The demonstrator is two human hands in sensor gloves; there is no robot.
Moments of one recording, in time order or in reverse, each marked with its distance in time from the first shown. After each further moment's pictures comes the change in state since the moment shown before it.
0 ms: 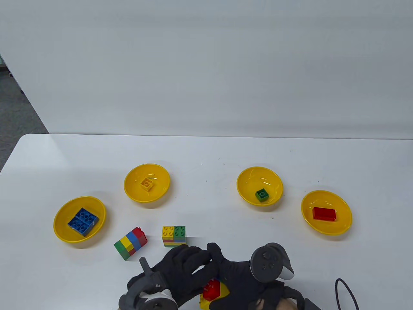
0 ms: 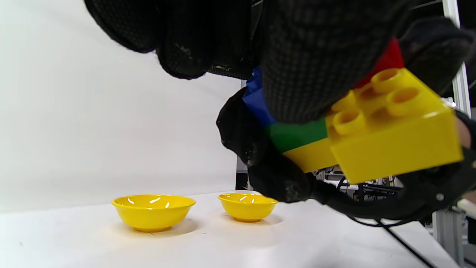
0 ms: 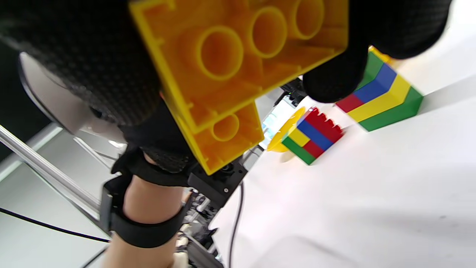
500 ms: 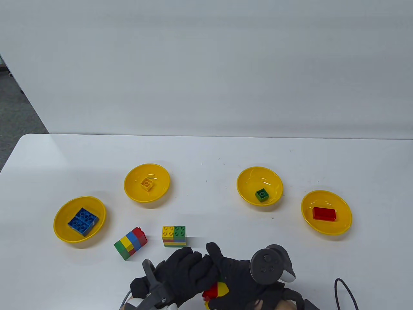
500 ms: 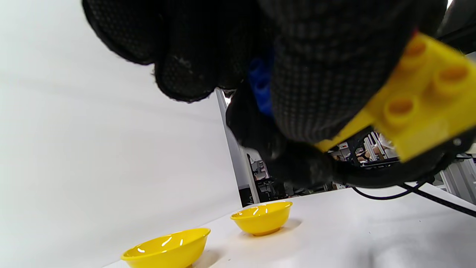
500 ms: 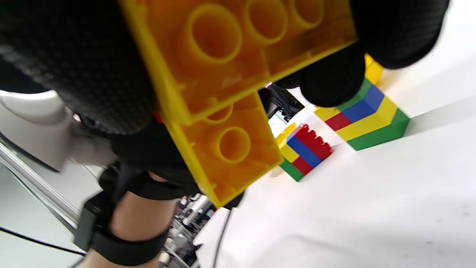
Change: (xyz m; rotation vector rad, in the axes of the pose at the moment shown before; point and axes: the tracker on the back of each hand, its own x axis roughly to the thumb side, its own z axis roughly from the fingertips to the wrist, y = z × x) left_hand 0.011 -0.009 0.001 0.083 -0.126 -0.211; right_hand -0.002 -0.003 0.002 -0.082 0.007 -0.041
